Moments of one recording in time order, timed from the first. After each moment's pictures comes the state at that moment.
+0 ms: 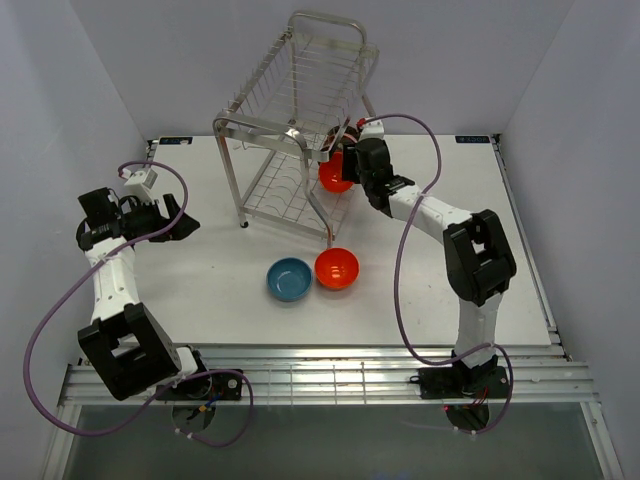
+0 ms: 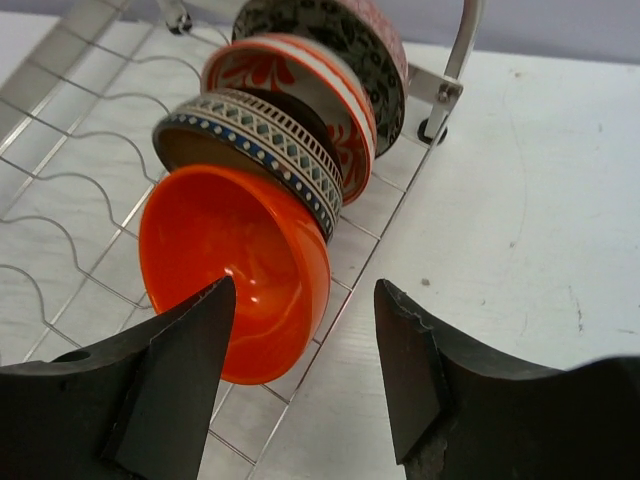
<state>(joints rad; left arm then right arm) 0.48 1.30 1.03 -0.54 0.83 0.23 0.54 1.93 1.46 0.13 0.32 0.17</state>
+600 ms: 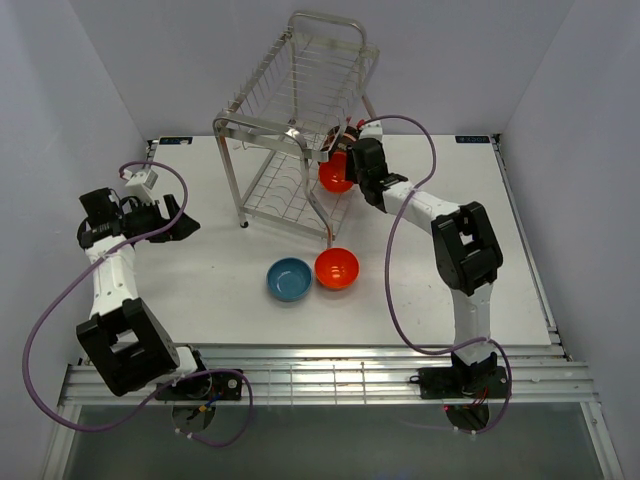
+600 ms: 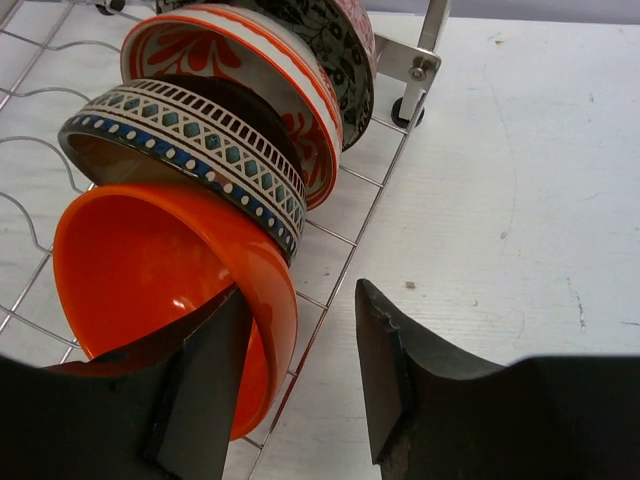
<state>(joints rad) 0.48 1.33 1.03 -0.54 0.83 0.23 0.52 2.06 1.55 0.08 0.37 0.20</state>
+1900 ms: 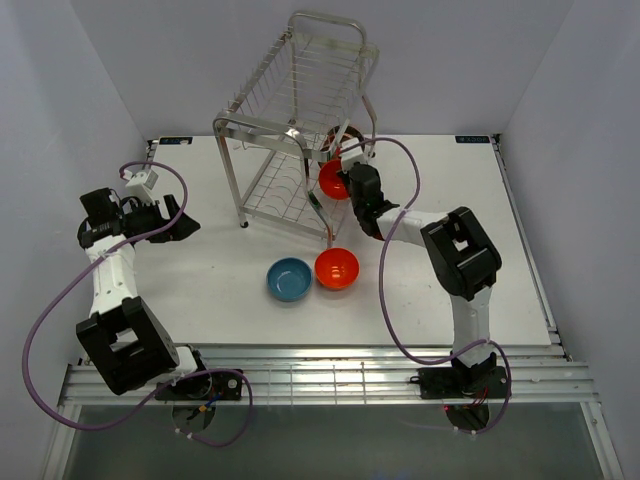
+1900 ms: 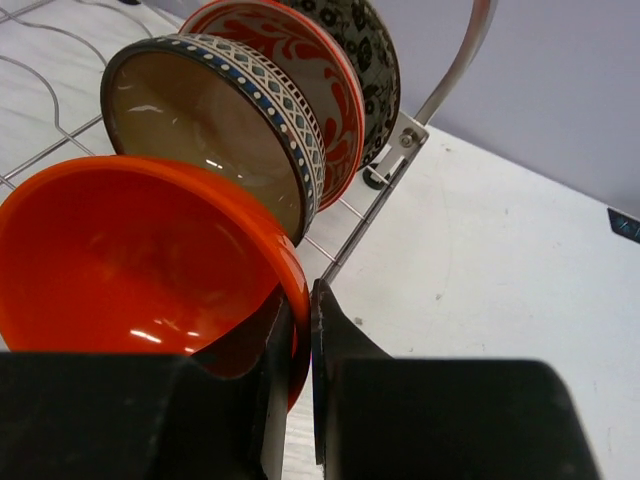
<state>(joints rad) 0.48 1.33 1.03 -0.54 0.83 0.23 0.59 2.04 1.28 0.55 0.43 -0.23</state>
